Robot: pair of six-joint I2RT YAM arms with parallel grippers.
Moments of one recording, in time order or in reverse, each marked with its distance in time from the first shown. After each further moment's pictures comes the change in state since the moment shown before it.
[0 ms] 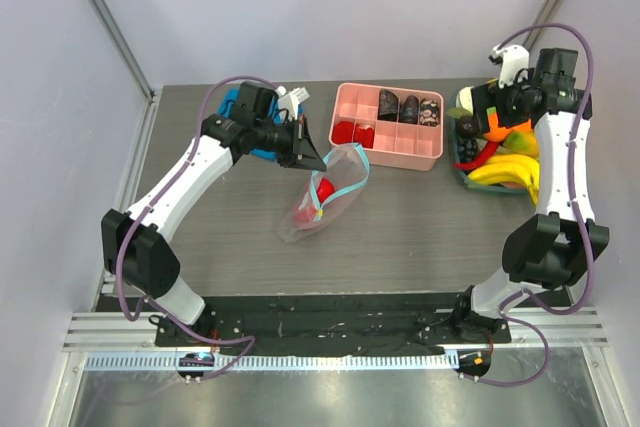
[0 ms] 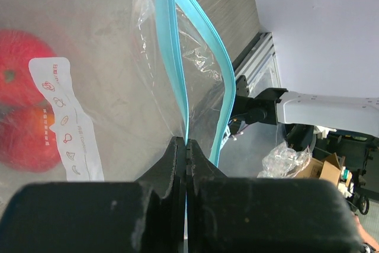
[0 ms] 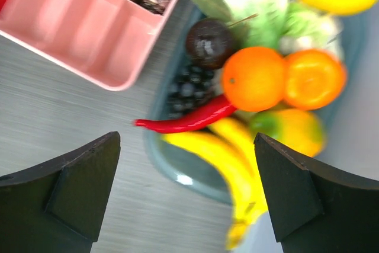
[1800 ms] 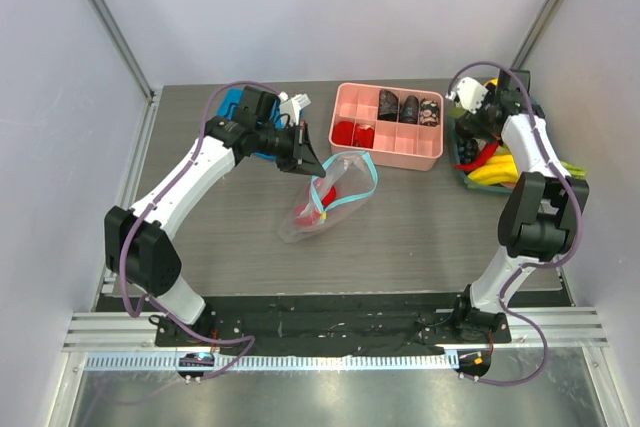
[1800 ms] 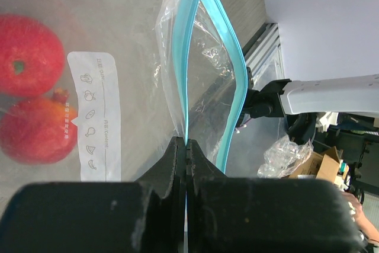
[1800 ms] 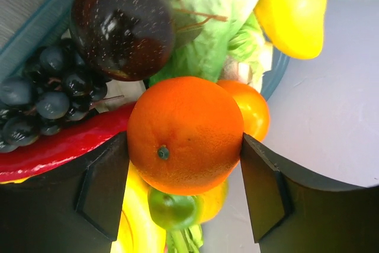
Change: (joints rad) left arm -0.002 0.012 -0.027 -0.014 0.011 0.020; right arm 0.072 0.193 -0.251 0.446 0.361 -0.681
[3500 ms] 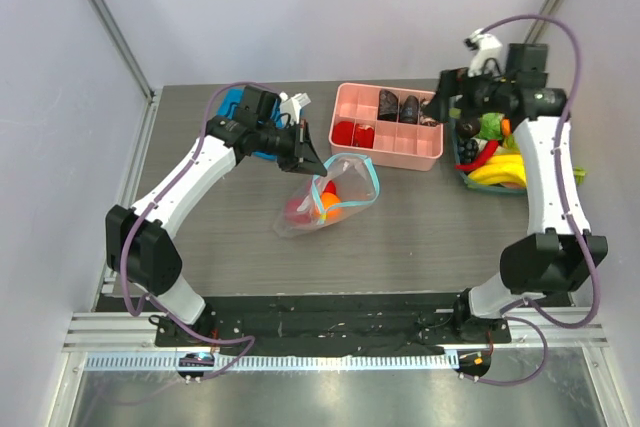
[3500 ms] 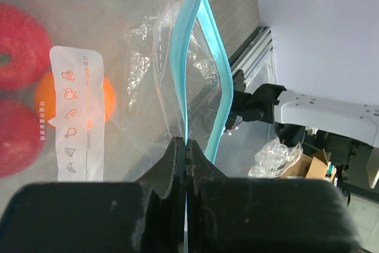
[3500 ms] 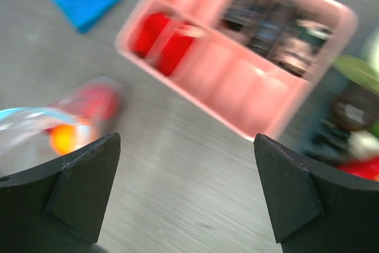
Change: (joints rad) left arm -0.001 0.008 0.006 0.010 0.007 -0.046; right arm 0.148 -0.280 0.220 -0.360 -0.605 1.004
